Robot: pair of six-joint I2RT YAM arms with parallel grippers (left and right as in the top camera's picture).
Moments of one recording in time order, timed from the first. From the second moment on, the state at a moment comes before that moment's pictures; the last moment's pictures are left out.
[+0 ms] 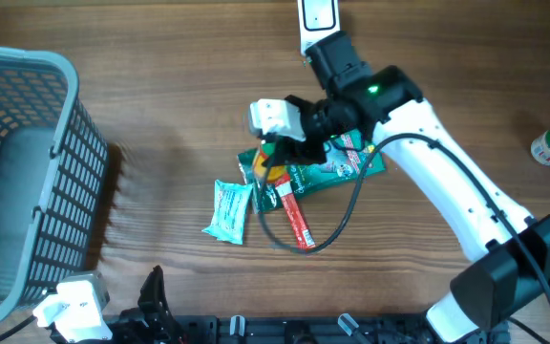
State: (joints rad) left arm 0.16 0.25 1.16 -1.41 0.15 -0.11; right arm 0.51 1.75 1.62 -1.02 -0.75 -1.08
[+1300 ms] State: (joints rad) left arm 0.16 0.25 1.16 -1.41 0.15 -0.11; right arm 0.23 1.68 1.69 -0.88 -0.55 0.18
